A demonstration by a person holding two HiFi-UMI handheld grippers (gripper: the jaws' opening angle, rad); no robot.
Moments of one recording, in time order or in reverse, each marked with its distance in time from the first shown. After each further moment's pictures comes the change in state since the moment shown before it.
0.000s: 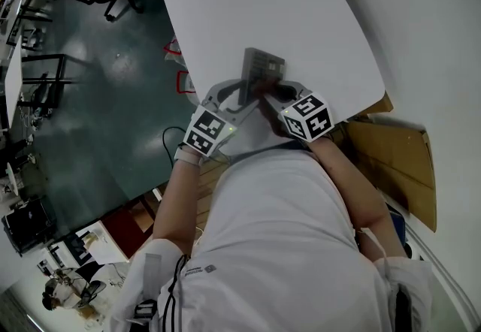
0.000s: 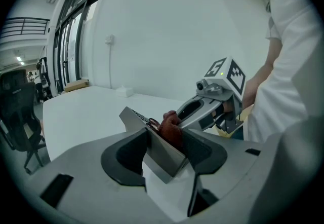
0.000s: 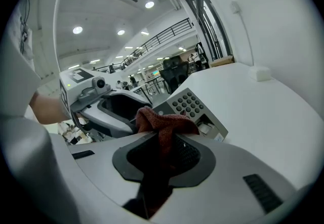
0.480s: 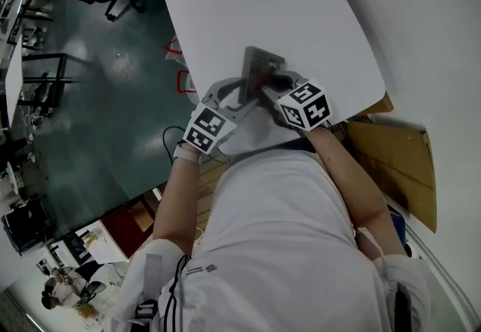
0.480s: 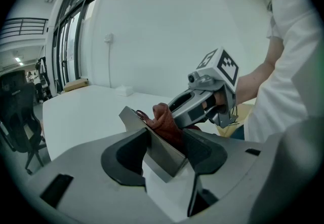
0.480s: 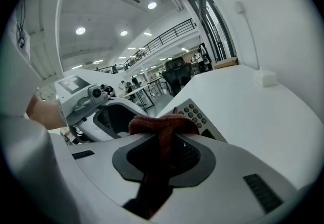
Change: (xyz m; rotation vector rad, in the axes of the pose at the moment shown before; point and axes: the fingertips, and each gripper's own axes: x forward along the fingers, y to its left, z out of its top) left arm 0.001 0.000 0.000 0.006 0.021 -0.003; right arm 0.009 -0.002 0.026 -0.018 -0.009 0.031
